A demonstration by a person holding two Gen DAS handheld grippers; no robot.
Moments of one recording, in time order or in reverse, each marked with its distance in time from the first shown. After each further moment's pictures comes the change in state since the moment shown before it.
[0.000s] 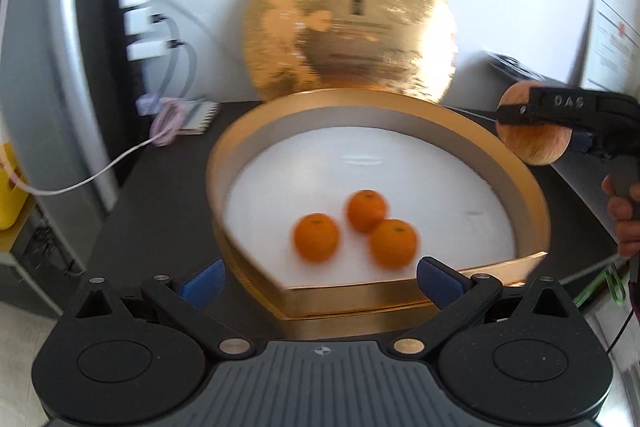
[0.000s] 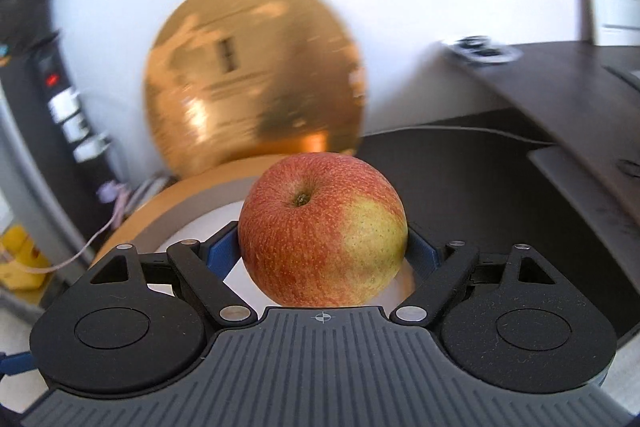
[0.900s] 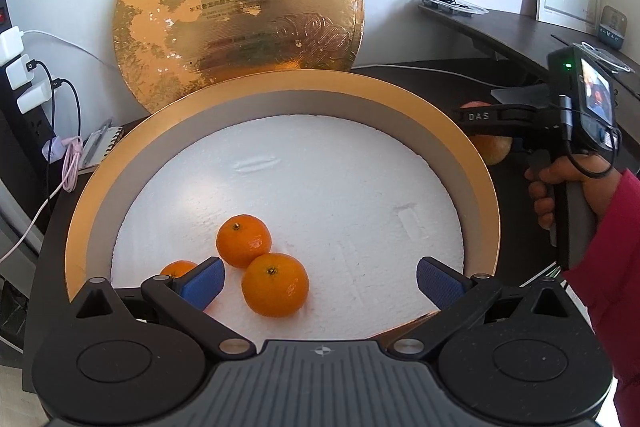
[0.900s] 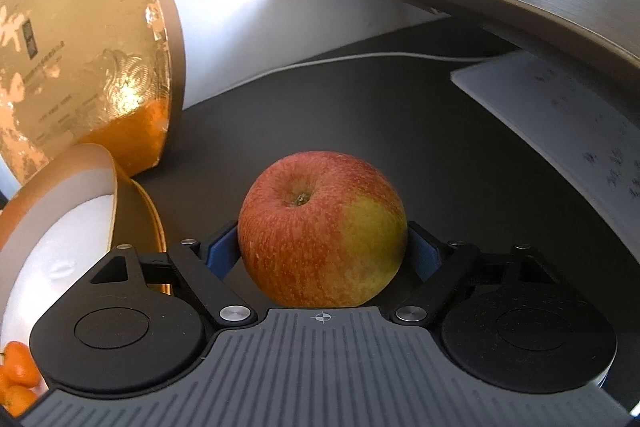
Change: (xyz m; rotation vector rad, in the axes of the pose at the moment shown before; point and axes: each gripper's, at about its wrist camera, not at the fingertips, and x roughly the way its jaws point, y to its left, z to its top) left arm 0.068 -0.115 0.028 0.229 0.099 -0.080; right arm 0.113 -0.161 -0.017 0.220 0.107 -0.174
